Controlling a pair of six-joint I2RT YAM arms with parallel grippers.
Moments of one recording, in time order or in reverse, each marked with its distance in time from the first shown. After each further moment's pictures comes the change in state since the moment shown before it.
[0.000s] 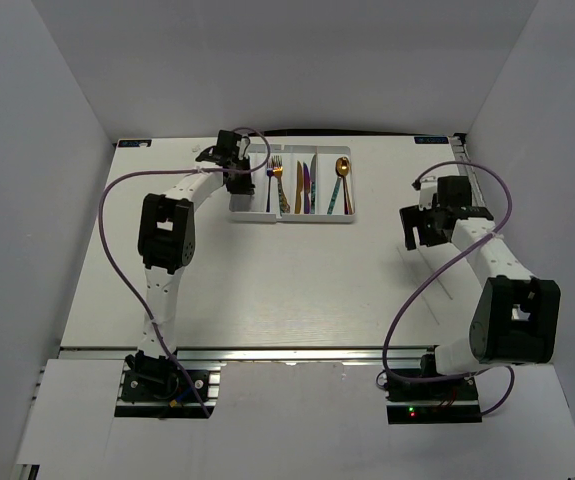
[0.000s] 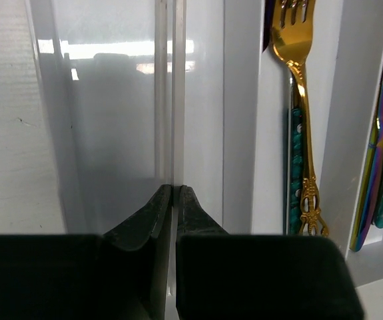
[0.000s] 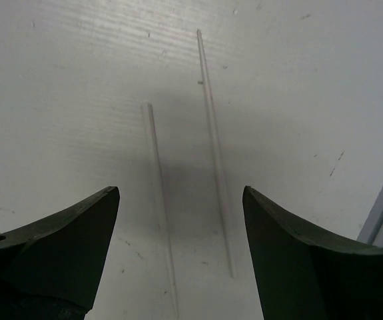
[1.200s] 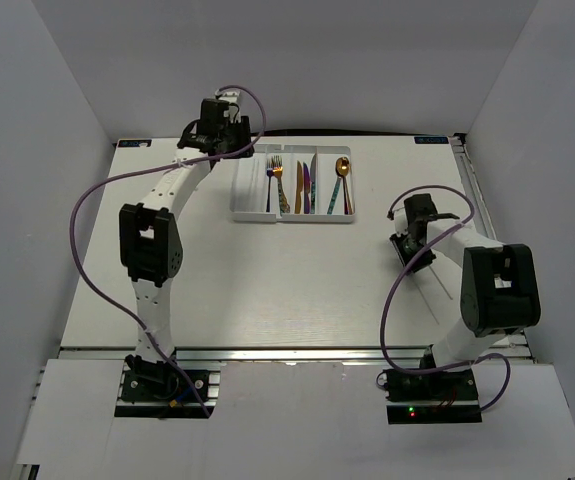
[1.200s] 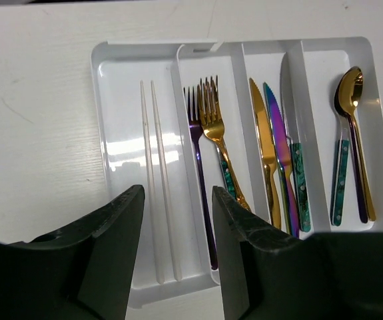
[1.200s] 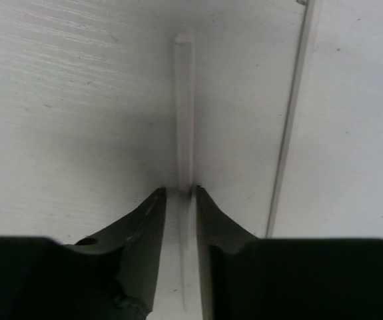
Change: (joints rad) left arm 0.005 -0.194 0.039 0.057 -0.041 0.089; right arm 0.126 0.174 -0.117 -0.024 0.158 -0.023
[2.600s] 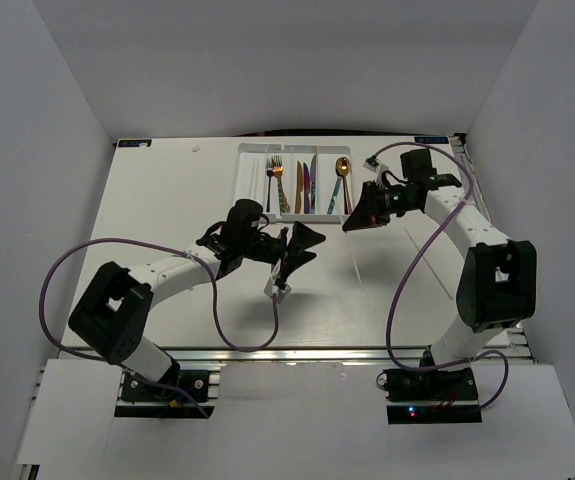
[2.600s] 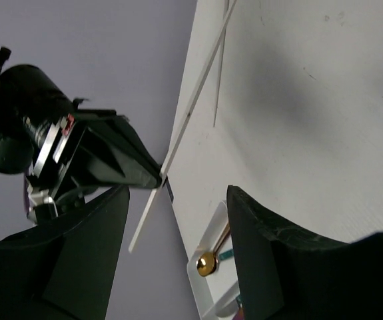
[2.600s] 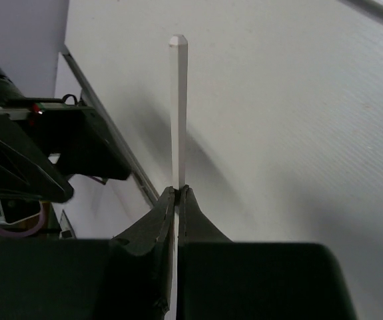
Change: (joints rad) left arm -0.377 -0.637 -1.123 0.605 0.898 1.999; right arm 0.056 0.042 0.390 -0.116 -1.008 0.338
